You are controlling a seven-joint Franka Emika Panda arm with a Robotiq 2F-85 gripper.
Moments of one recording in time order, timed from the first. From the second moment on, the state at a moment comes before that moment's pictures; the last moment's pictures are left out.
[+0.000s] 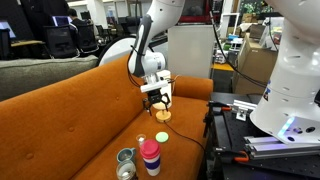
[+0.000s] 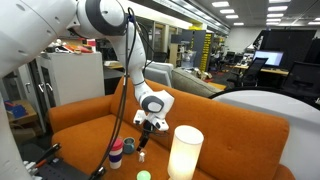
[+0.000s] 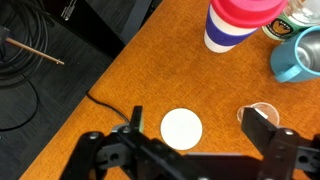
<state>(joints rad) -0.17 0.84 -0.15 -1.95 0.46 2.32 0.45</state>
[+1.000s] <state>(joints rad) -0.25 1.18 -0.11 -1.66 0.63 2.32 0.53</state>
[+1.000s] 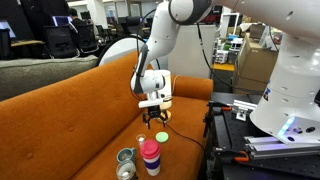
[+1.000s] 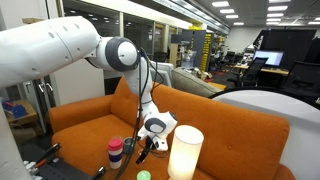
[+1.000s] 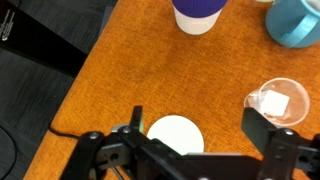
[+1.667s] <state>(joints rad) -0.26 1.31 -0.11 -1.52 0.66 2.30 0.61</state>
